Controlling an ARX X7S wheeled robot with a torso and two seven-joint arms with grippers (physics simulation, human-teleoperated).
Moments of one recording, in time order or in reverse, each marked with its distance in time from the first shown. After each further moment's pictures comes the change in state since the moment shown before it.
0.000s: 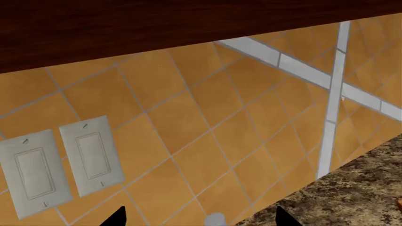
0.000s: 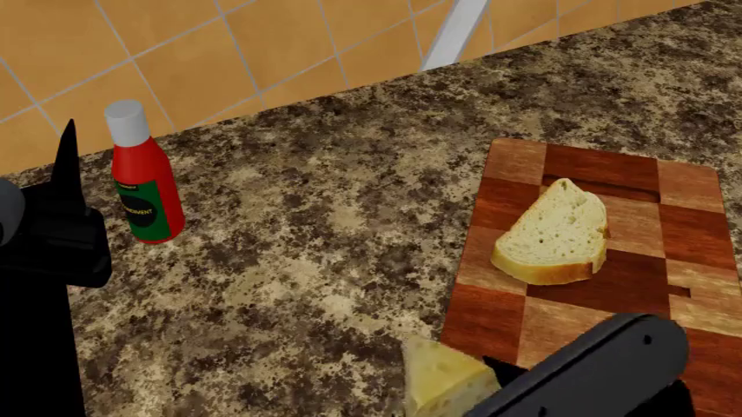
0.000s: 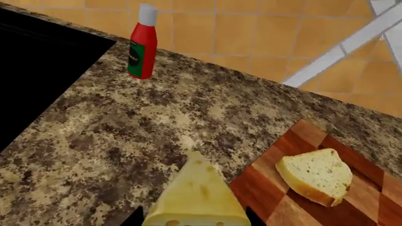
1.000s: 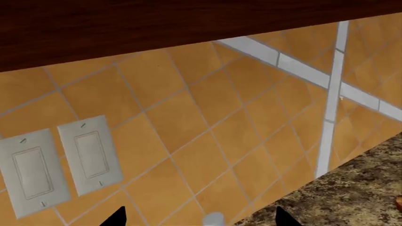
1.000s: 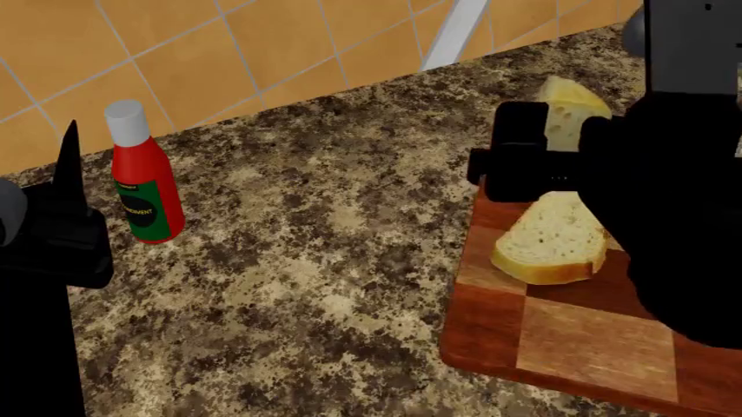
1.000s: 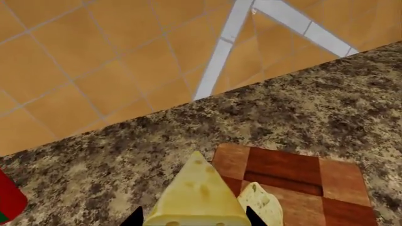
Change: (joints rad) left arm -0.002 -0.006 0.011 -0.005 -0.003 0.013 -0.002; right arm 0.360 -0.362 -0.042 0.935 0.205 -0.004 -0.074
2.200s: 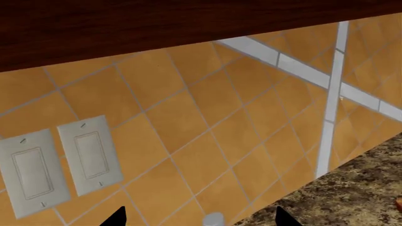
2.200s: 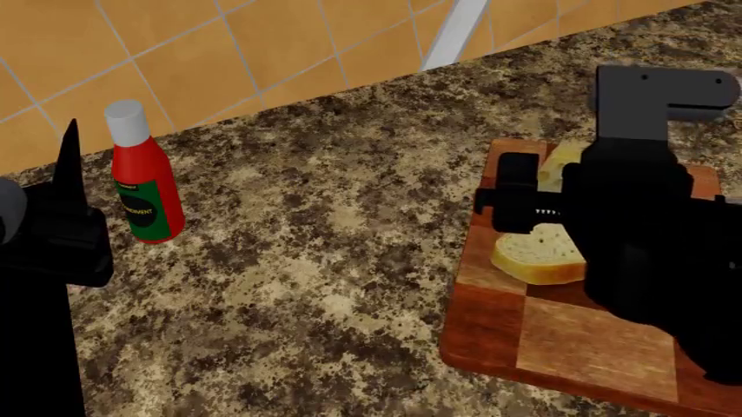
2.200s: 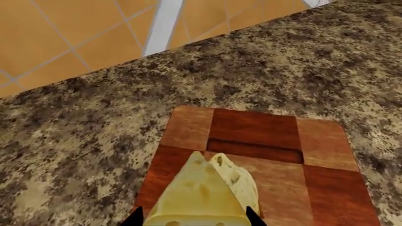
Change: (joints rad) left arm -0.008 -0.007 0.012 -0.007 -0.007 0.012 -0.007; right arm -0.059 -0.221 -0.122 0.431 -0.177 -0.035 -0.105
